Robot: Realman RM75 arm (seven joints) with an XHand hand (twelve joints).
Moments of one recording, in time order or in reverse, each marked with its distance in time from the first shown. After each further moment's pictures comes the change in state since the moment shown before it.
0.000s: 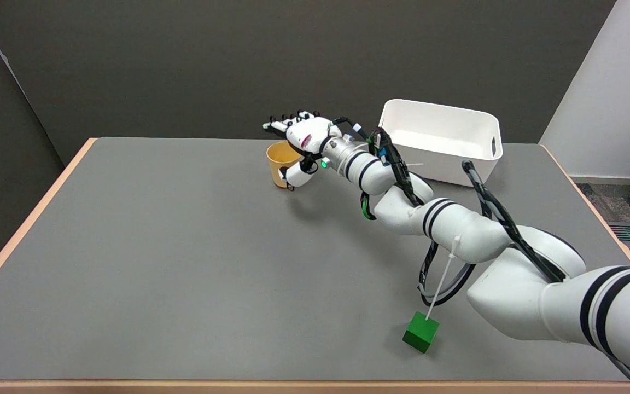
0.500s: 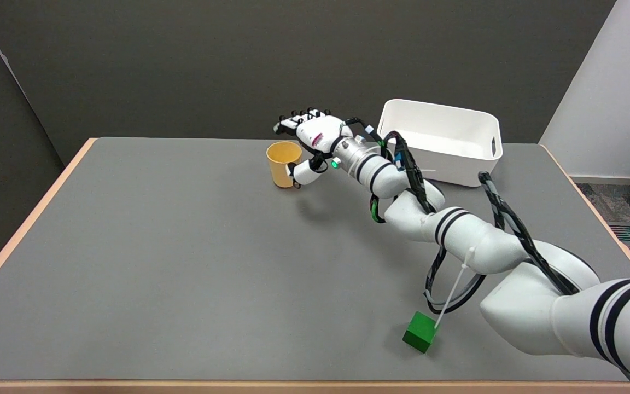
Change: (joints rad) arm -0.081 0.048 0.069 0.124 0.000 -0.005 0.000
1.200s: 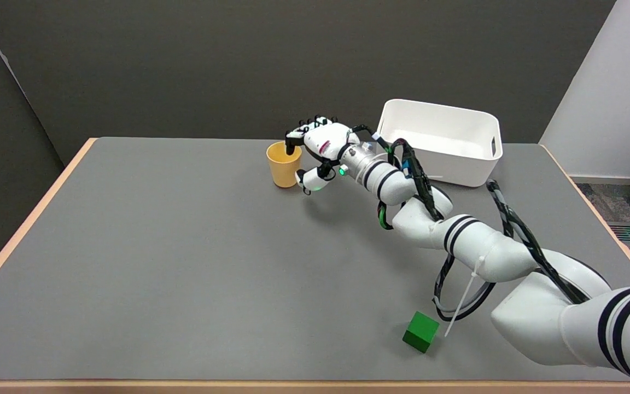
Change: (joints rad) arm -0.051 0.036 -0.001 0.064 0.000 -0.028 0.000
